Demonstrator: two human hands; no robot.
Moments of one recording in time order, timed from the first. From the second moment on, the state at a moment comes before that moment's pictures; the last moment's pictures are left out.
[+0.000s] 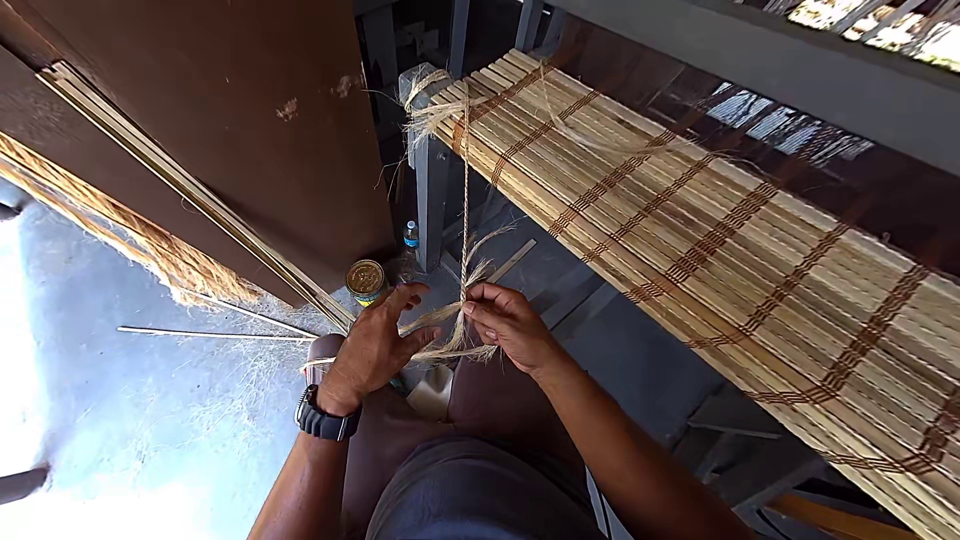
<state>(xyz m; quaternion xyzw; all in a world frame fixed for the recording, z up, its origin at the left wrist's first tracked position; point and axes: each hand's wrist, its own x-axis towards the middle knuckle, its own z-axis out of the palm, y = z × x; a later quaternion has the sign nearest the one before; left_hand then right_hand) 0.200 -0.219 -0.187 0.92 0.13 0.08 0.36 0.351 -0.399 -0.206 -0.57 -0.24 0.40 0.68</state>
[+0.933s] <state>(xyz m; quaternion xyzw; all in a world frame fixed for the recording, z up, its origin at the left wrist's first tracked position) 0.232 -0.251 -0.195 0.76 0.22 0.14 0.60 0.344 -0.388 -0.205 -0.60 -0.22 0.39 0.66</state>
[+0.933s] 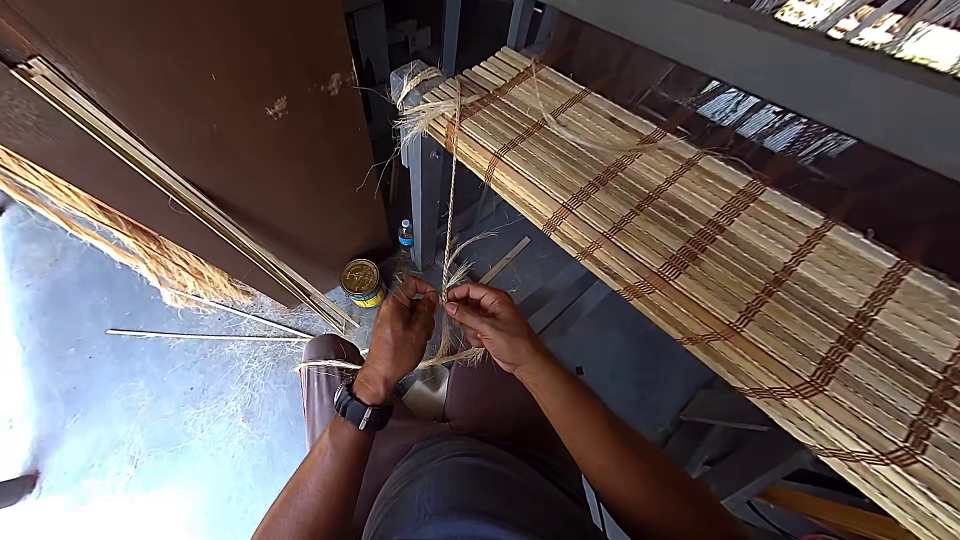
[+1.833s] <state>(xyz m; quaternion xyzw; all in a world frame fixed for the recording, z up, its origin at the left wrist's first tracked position) 0.203 -0.233 -0.205 0.90 0.08 0.14 0.42 0.343 -0.388 -0.207 -0.52 -0.15 0.46 0.70</state>
